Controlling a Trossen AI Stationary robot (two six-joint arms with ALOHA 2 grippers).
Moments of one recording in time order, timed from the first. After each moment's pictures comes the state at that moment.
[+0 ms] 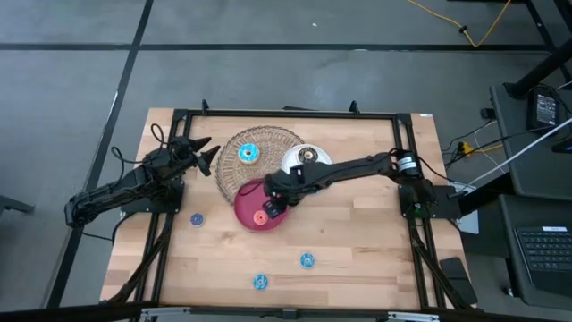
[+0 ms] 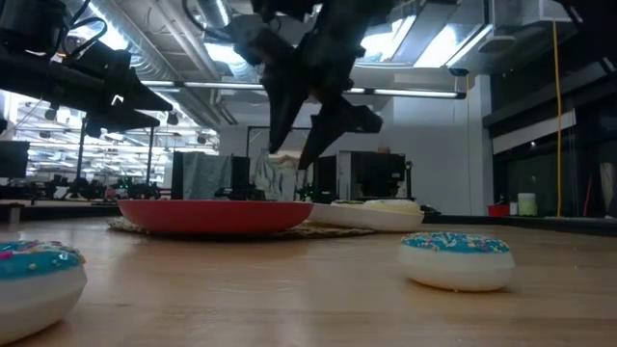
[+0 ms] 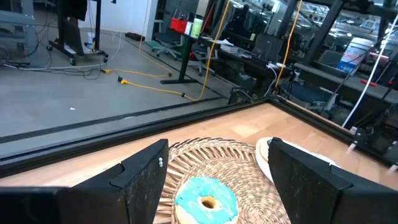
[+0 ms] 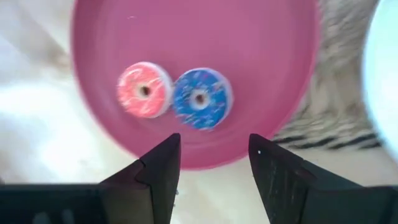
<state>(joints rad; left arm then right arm) 0.43 0.02 0.07 -0.13 -0.32 -0.33 0.07 2.11 1.76 -0.82 -0.04 0.96</state>
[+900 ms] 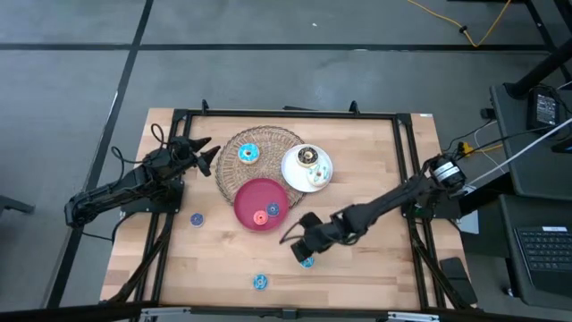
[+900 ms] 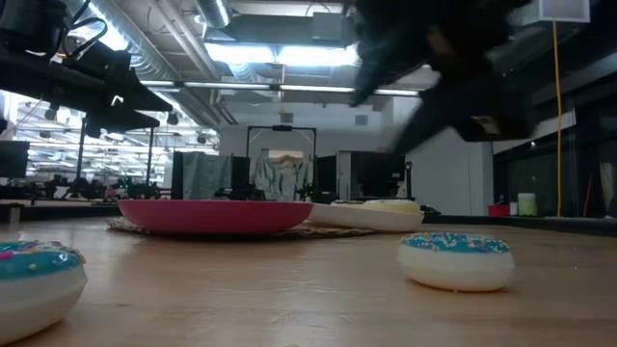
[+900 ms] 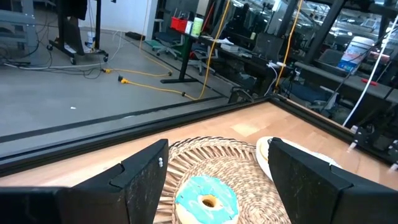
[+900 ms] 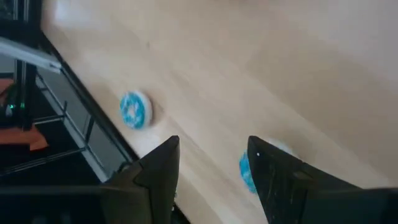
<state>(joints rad) 0.43 0.02 0.07 -0.14 -0.32 -0.33 0.43 1.82 1.19 -0.25 0.03 1.44</state>
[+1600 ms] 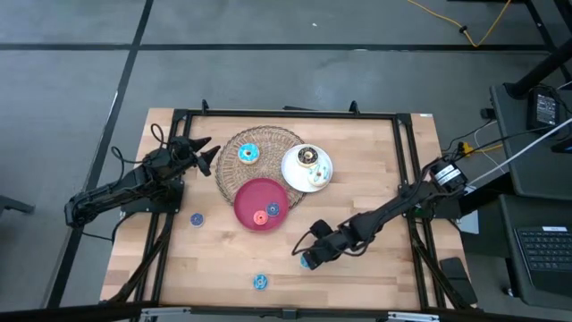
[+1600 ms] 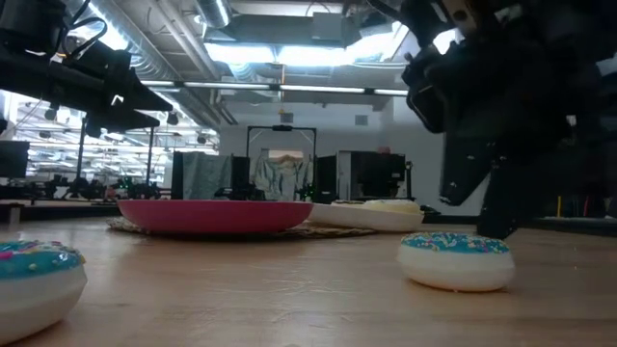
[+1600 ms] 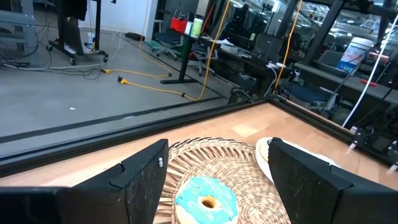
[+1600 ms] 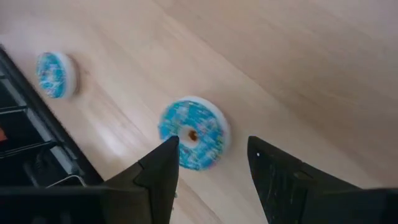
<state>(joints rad) 0.43 0.02 0.07 -0.13 -0.32 -0.33 0.51 1.83 1.02 -0.17 0.05 1.46</state>
